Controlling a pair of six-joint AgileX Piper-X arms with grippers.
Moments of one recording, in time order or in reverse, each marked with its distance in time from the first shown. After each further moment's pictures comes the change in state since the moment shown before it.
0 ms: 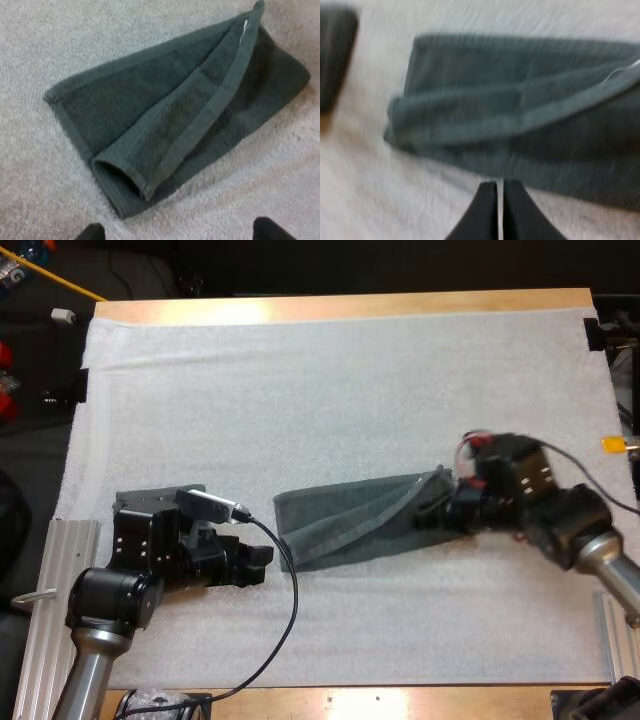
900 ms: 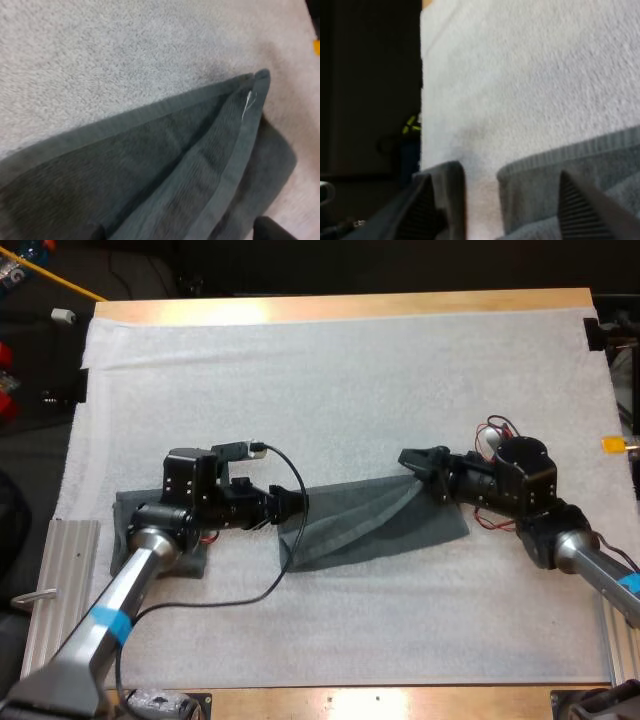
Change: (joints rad) left arm 0.000 0.496 0.000 -0.519 0.193 -0.232; right arm -0.190 0.205 0.264 -0.923 -0.236 0.663
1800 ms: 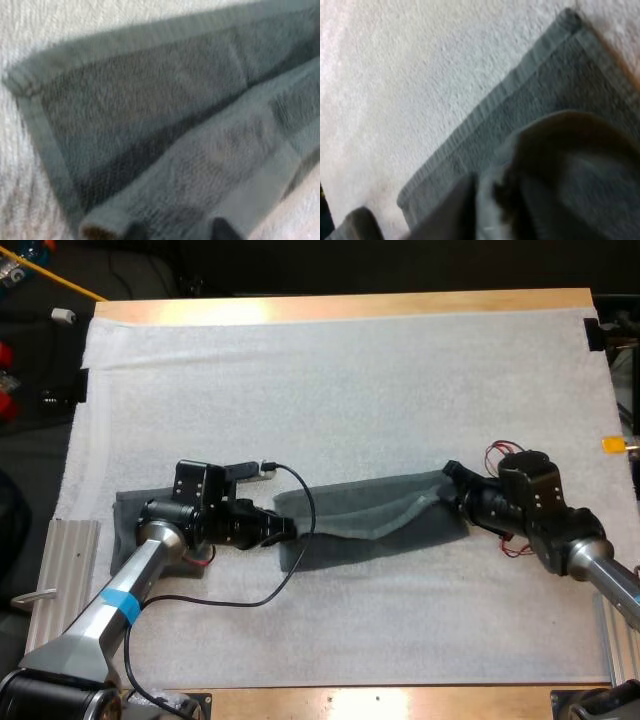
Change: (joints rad) left arm -0.006 0.113 0.000 0.105 -0.029 0.040; right arm 0.000 -0.069 0.000 0.363 0.247 0.105
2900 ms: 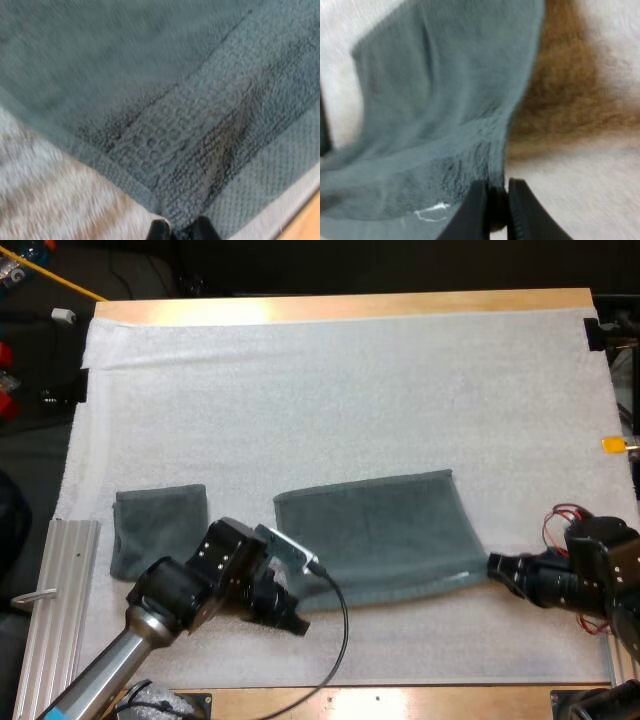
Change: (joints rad) left arm -0.395 -0.459 0.000 0.481 -0.348 0.142; right arm 0.000 -0.626 0.000 0.770 -0.017 -0.342
